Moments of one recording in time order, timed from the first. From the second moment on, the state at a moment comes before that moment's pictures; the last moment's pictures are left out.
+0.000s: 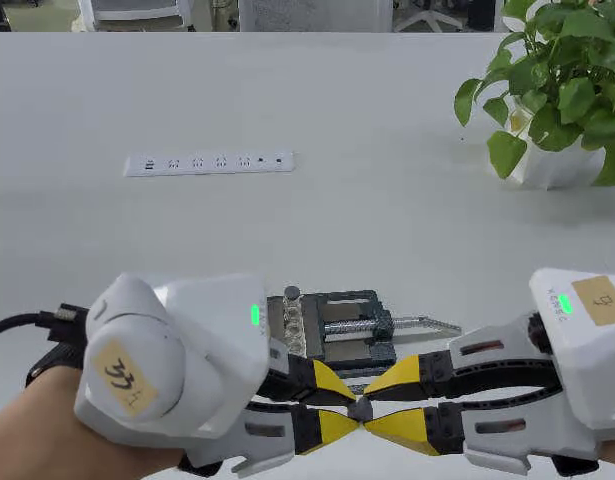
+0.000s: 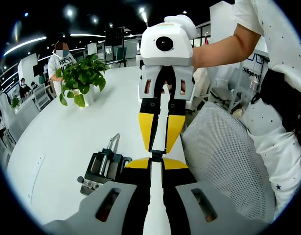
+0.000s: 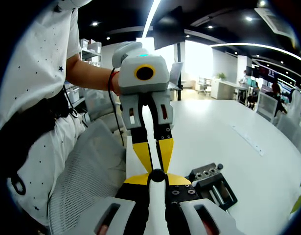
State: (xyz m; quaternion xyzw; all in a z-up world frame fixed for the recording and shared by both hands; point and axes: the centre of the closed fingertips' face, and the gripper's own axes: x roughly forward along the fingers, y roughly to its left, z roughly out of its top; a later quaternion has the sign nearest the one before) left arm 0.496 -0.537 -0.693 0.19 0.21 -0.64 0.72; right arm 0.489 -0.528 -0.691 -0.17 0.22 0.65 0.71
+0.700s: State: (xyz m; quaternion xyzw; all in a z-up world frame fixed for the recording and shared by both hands) left arm 0.512 -0.502 -0.705 0.12 0.20 -0.57 0.79; right arm 0.513 -0.524 -0.684 -0.19 0.24 0.63 0.71
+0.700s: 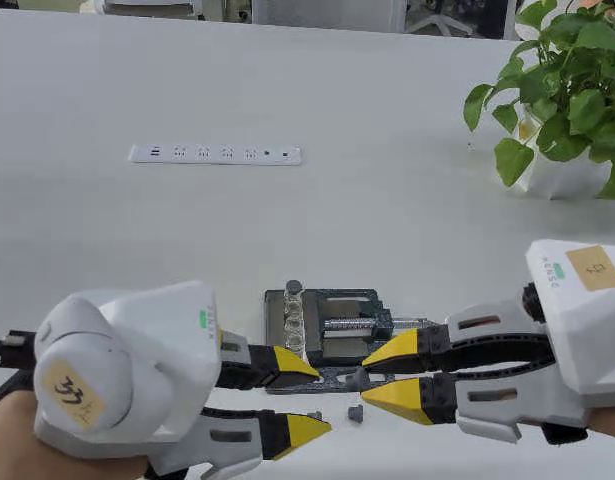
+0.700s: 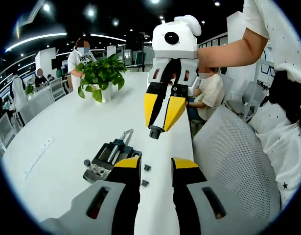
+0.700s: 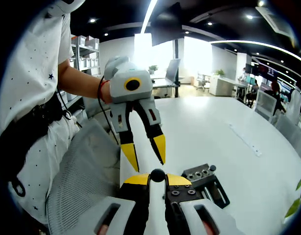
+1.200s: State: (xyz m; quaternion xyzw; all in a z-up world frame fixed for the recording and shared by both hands) left arm 0.536 -0.463 -0.719 0.08 0.16 -0.51 0.84; right arm 0.570 -0.511 -0.691 -0.25 0.27 0.61 0.70
